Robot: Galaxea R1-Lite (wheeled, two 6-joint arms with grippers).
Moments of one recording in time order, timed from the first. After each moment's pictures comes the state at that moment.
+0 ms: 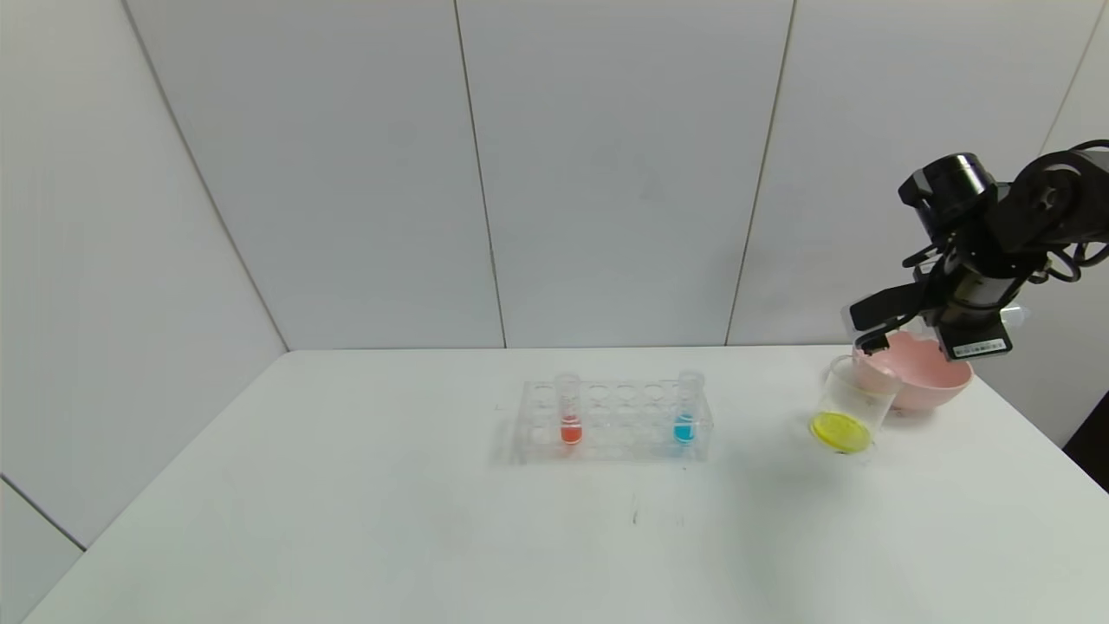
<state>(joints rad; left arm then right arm) 0.00 0.00 0.00 0.00 0.00 0.00 0.06 2.12 -2.00 0.83 -0.50 -1.52</state>
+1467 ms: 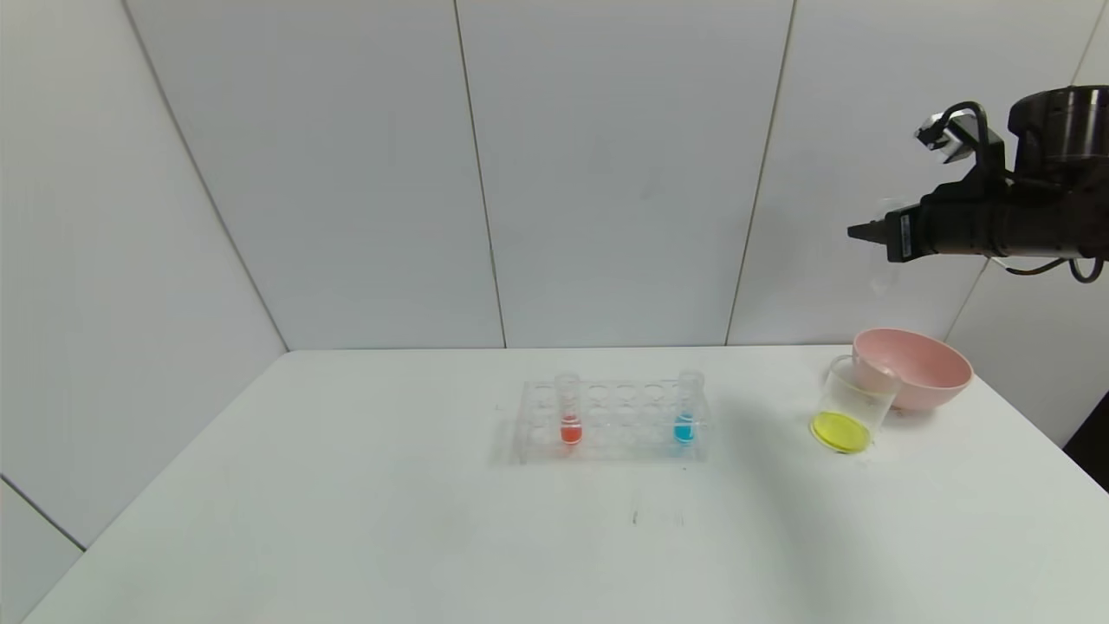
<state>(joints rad) 0.00 0.00 0.00 0.00 0.00 0.00 -0.05 1.99 -1.73 0.04 0.32 -0.21</state>
